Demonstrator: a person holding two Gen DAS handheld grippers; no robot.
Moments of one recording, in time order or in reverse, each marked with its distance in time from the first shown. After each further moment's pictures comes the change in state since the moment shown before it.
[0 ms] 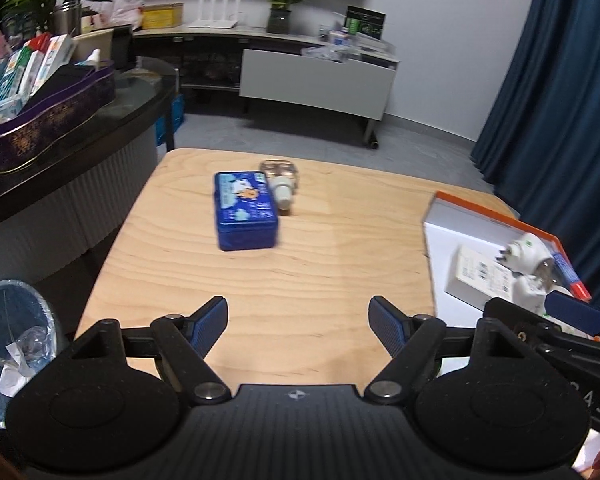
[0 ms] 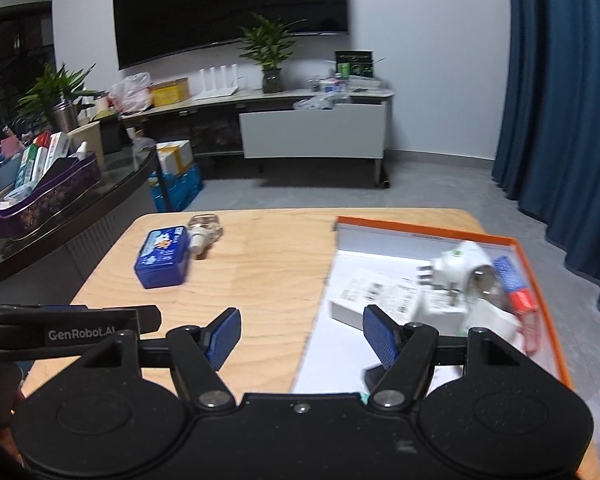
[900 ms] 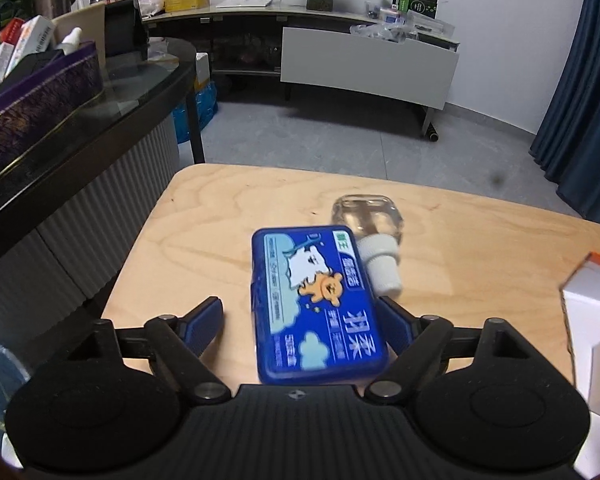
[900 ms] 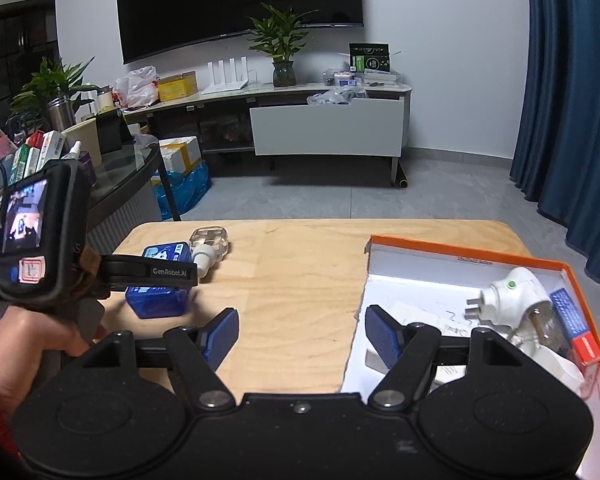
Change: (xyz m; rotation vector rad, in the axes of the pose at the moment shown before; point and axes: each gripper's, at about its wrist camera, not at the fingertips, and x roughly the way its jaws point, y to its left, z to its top) left arm 0.137 0.039 0.069 0.000 0.051 0.124; right arm 0.061 0.010 0.026 -0.004 0.014 0.025
